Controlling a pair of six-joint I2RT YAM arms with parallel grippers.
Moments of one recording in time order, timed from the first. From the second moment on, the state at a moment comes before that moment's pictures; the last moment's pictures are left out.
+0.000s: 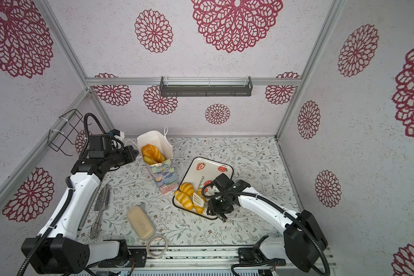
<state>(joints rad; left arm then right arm) 0.01 1.30 1.31 -0.67 0.29 -0.35 0.72 1.31 0.90 -0.86 -0.36 0.45</state>
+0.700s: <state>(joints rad) 0.01 1.30 1.31 -0.67 0.30 -0.35 0.72 1.32 0.93 -0.88 -0.29 0.44</state>
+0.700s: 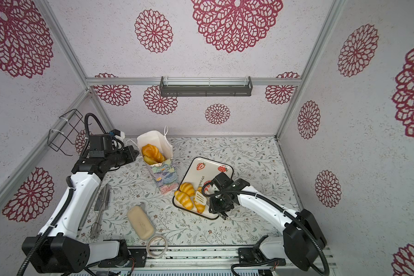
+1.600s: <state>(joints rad) 0.01 1.30 1.31 -0.67 0.30 -0.35 0.60 1.26 1.10 -0.86 -0.35 0.44</state>
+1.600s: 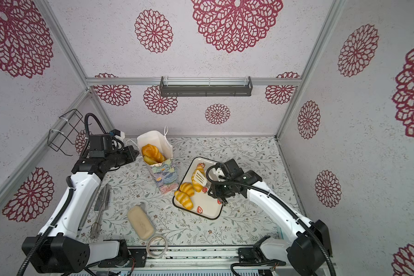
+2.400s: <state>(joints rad) 0.01 1.30 1.29 -0.64 0.33 -0.35 0.60 1.28 1.25 -0.73 -0.50 0.47</state>
